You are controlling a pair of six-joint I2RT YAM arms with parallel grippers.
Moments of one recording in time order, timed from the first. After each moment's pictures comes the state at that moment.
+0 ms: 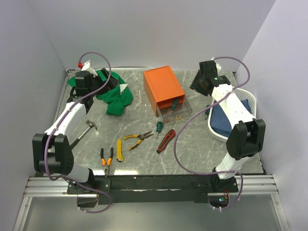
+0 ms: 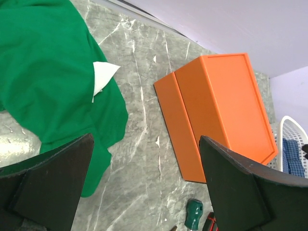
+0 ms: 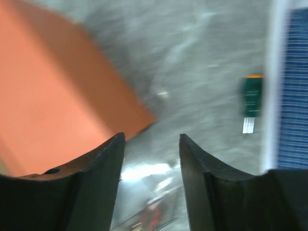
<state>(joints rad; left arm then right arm) -0.07 1.47 1.12 0.00 0.23 -0.57 0.21 1.67 1.55 -0.68 0.21 0.61</state>
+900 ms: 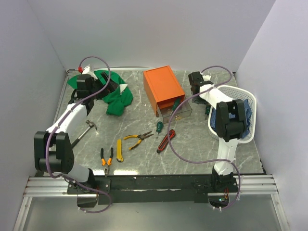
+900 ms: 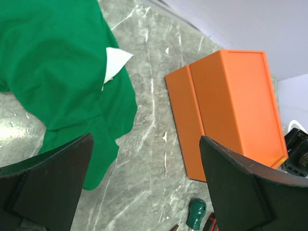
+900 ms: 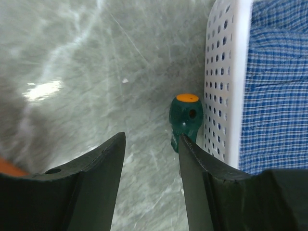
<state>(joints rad) -0.07 1.48 1.07 0.02 0.21 -0.61 0.20 1.99 1.53 -0.64 0.54 0.40</state>
